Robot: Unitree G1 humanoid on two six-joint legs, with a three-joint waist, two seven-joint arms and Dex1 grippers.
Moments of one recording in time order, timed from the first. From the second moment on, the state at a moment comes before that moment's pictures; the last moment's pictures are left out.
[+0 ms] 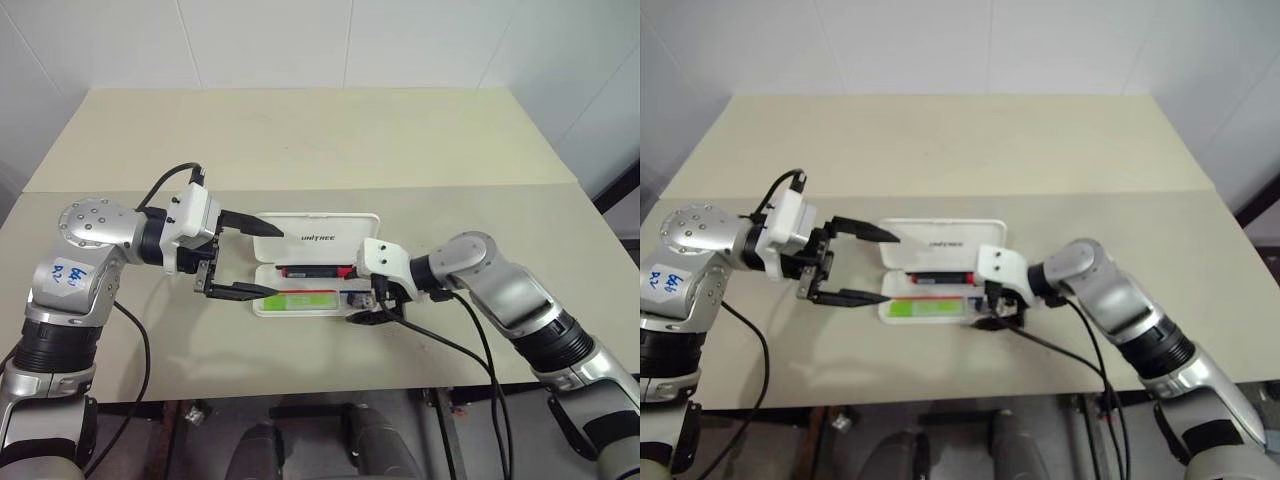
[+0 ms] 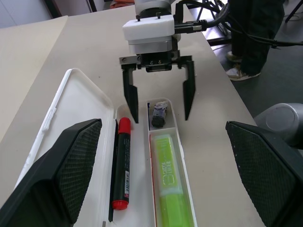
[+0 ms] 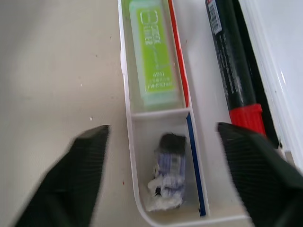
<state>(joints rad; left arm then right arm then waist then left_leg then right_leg) -0.60 0.81 0.01 -0.10 -0.47 0.34 -1.34 -0.73 -0.65 0.45 -0.12 0.17 0.63 1.14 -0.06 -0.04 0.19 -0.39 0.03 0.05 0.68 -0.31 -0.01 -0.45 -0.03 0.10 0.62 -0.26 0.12</state>
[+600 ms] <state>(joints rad) -0.60 0.86 0.02 0.00 -0.45 0.28 -1.38 -0.59 -0.64 0.04 -0.20 0.50 0.41 1.27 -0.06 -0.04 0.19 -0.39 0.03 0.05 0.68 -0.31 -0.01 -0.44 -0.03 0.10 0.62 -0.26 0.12</state>
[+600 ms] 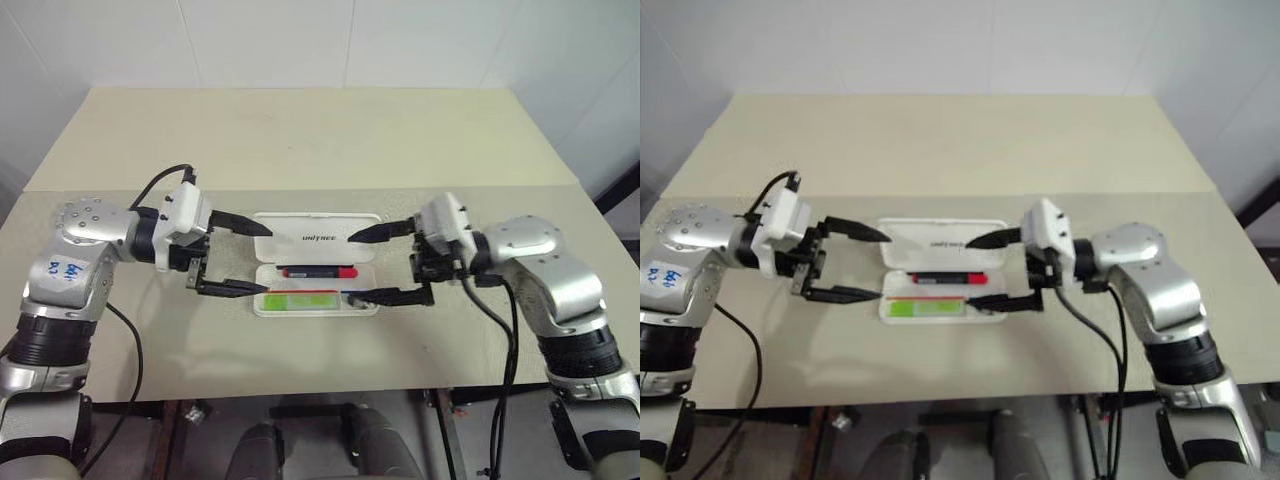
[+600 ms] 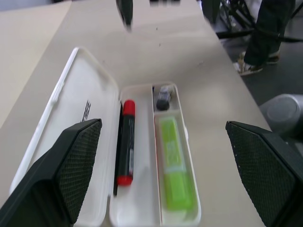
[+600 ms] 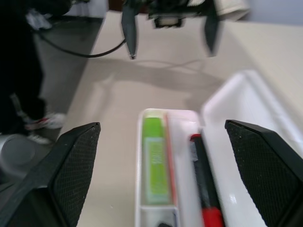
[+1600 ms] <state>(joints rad) -0.81 0.69 0.12 0.34 -0.45 0.28 -1.18 -0.51 -0.73 -0.16 -0.19 0.65 0.45 1.18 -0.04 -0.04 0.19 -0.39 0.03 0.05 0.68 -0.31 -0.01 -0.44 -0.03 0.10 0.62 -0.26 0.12</state>
